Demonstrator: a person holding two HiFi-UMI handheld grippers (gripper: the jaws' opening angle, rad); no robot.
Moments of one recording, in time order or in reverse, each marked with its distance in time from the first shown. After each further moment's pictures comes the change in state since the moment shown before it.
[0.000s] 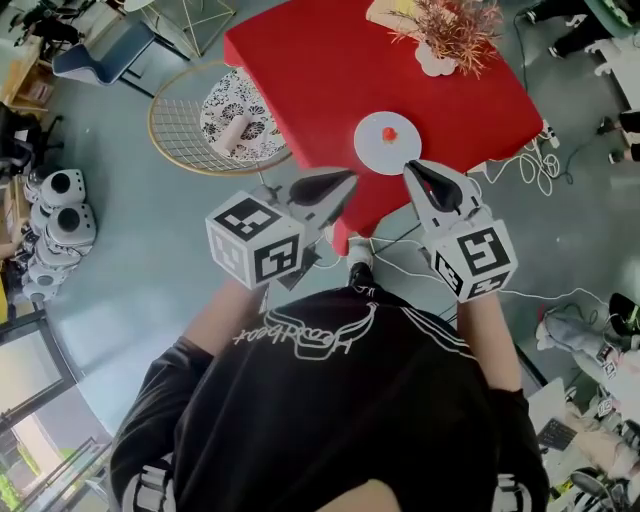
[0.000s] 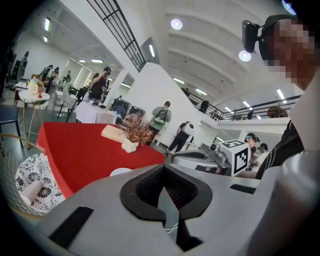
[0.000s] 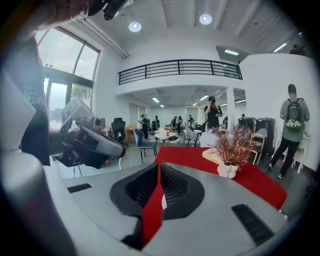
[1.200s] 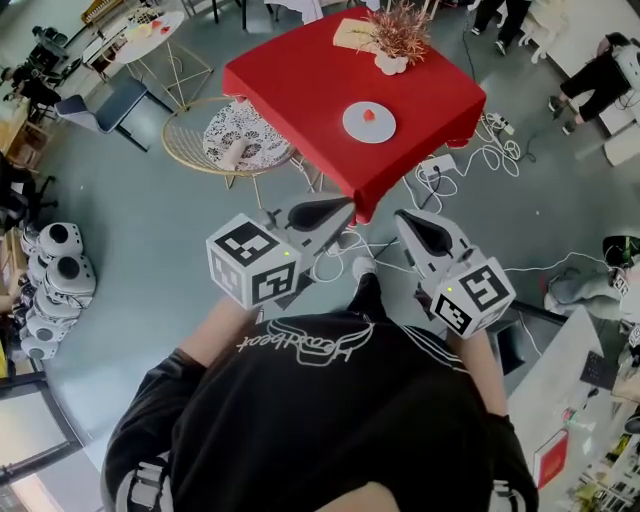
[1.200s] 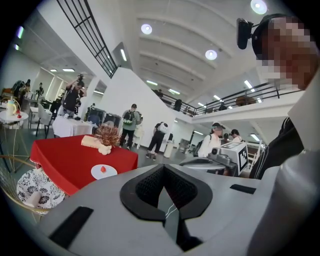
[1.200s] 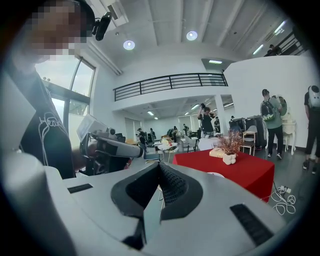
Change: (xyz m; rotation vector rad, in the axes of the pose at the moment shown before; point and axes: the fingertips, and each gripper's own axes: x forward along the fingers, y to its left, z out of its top) left arm -0.158 -0.153 -0.053 0.210 -0.020 -0.202; right arm -0.160 0.211 0.016 0.132 -0.144 -0.061
